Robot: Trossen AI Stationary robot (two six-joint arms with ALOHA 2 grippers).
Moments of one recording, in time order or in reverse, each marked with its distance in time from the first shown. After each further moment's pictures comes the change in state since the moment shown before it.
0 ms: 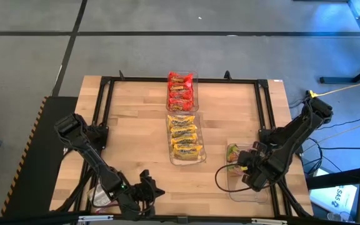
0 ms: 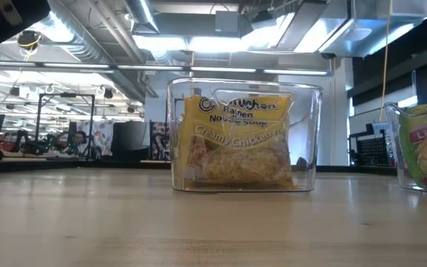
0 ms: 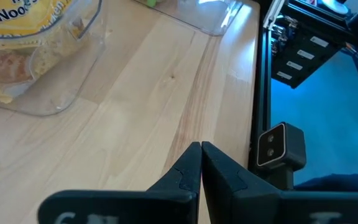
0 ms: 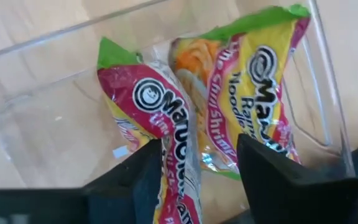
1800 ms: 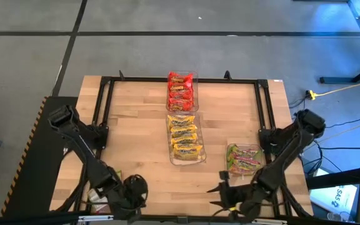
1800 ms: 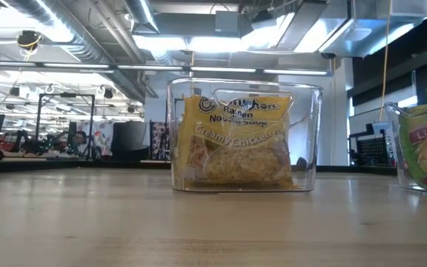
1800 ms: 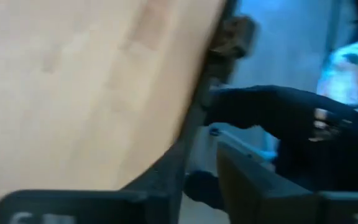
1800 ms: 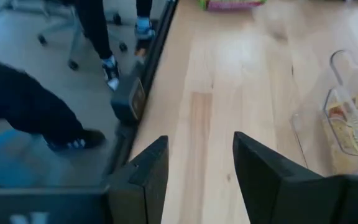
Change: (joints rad) left arm -0.031 -0.153 0.069 -0.331 0.461 -0.314; right arm 0.053 0.239 0.102 1.004 0.331 -0.745
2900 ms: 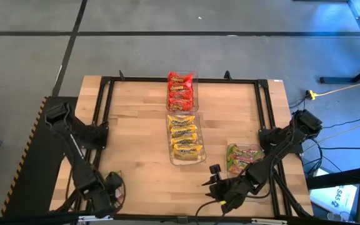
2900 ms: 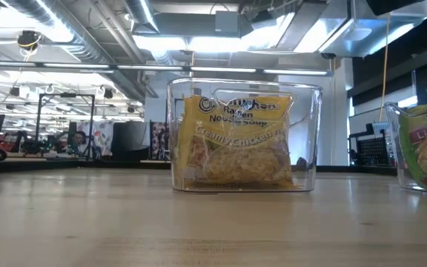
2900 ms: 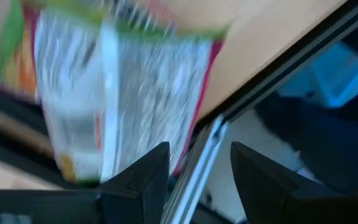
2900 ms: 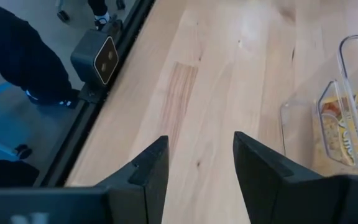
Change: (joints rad) left arm -0.144 -0.063 0.000 -0.467 0.414 -0.598; right arm -0.130 0.035 -0.001 -0.061 -0.167 -0.193
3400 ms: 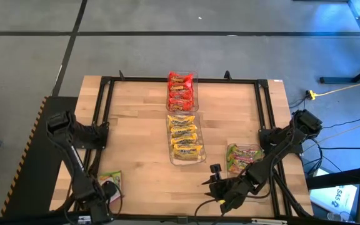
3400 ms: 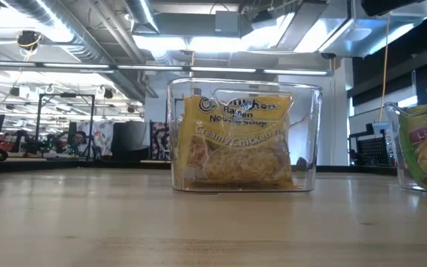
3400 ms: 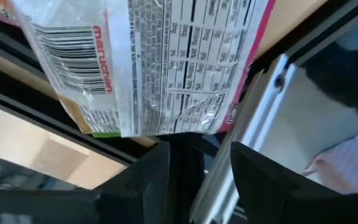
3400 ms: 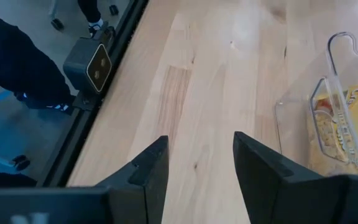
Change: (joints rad) left arm -0.086 0.118 0.001 0.031 0.219 -0.003; right arm -0.001 0.000 0.000 0.003 0.027 0.043
